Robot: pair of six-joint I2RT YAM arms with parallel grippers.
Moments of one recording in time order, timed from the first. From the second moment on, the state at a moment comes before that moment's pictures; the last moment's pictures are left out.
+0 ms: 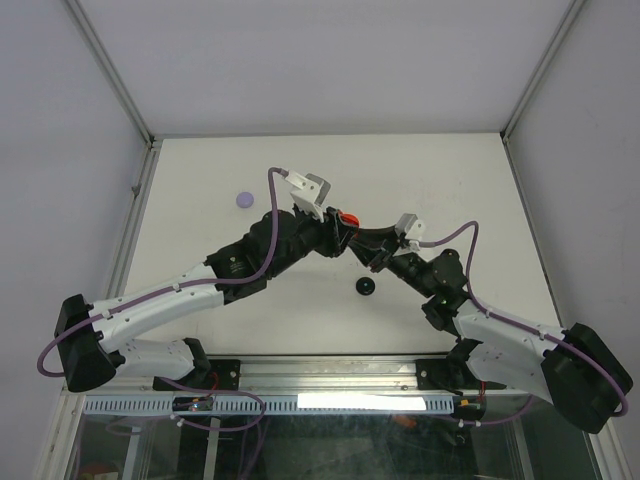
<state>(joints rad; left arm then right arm) -1.03 1.21 1.01 0.05 -0.23 -0.37 0.74 1.01 0.31 0.99 -0.22 0.09</state>
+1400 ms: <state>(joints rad) -0.74 1.83 1.37 -0.19 -0.23 -0.52 0.74 0.61 0.20 0.63 0.10 -0.02</state>
